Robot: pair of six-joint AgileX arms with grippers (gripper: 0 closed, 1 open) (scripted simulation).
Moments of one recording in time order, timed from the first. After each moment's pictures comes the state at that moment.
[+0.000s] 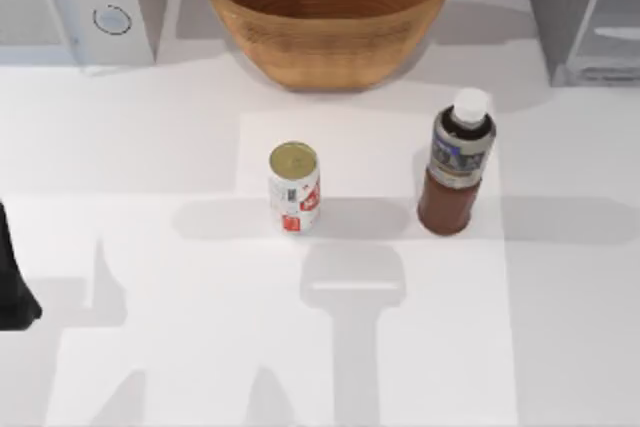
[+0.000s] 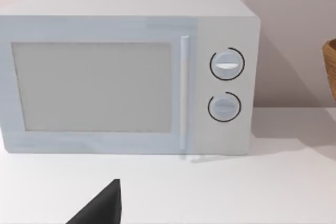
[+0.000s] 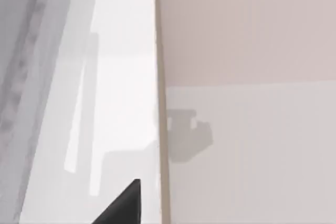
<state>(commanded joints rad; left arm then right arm) 0.00 0.00 0.00 0.00 0.00 0.00 -1.14 1.84 1.31 -0.59 -0.81 -0.95</state>
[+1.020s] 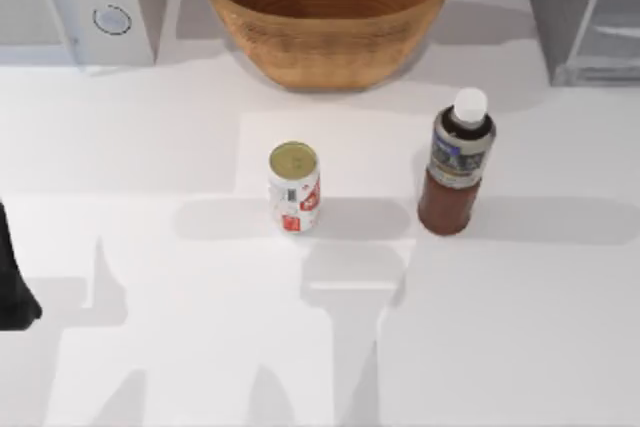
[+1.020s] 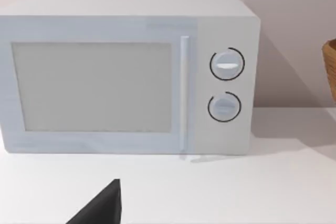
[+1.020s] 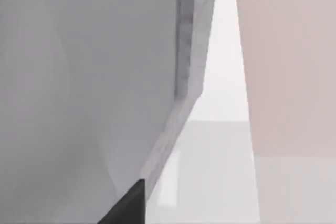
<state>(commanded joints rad) 0.00 0.00 0.00 0.00 0.00 0.00 -0.78 1.80 1.24 -0.24 -0.63 -0.53</state>
